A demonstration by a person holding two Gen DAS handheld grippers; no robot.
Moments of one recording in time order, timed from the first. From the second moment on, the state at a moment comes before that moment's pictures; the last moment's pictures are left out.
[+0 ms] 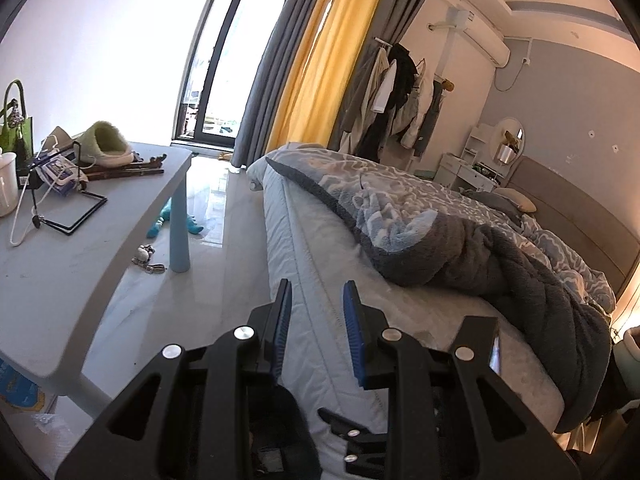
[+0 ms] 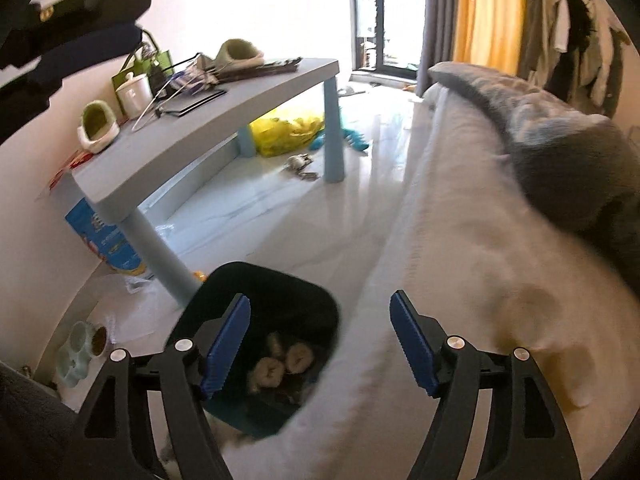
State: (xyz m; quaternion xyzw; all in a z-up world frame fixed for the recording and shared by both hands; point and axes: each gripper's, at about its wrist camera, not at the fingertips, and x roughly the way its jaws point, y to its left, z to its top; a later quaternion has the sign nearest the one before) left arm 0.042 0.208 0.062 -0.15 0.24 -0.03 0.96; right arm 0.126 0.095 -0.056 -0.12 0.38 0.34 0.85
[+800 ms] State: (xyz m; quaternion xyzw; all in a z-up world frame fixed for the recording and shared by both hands) left arm 0.092 0.145 0.035 -0.13 0.27 -0.05 0.95; right arm 0.165 -0.019 -0.049 -0.10 0.37 0.27 0.88
